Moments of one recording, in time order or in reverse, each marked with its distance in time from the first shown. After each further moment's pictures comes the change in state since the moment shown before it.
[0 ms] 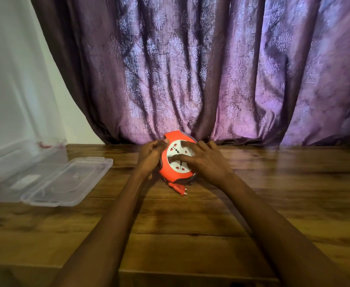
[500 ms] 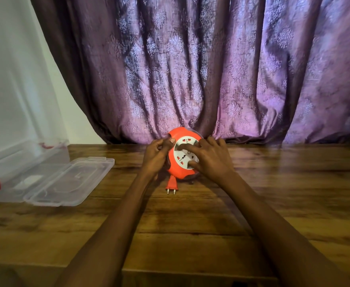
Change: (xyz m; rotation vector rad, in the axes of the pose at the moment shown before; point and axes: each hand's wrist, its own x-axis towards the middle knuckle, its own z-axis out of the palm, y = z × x) left_hand -0.007 0.002 0.010 0.033 -0.025 0.115; right_hand 0.002 -0.001 0.001 0.056 0.137 0.211
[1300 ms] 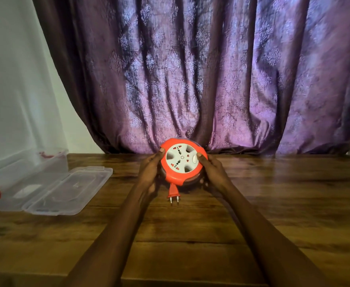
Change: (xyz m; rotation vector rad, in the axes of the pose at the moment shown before) left_hand -0.007 -0.006 0.000 -0.413 0.059 -0.306; right_hand -0.013 0.009 0.036 1.550 -0.079 0.775
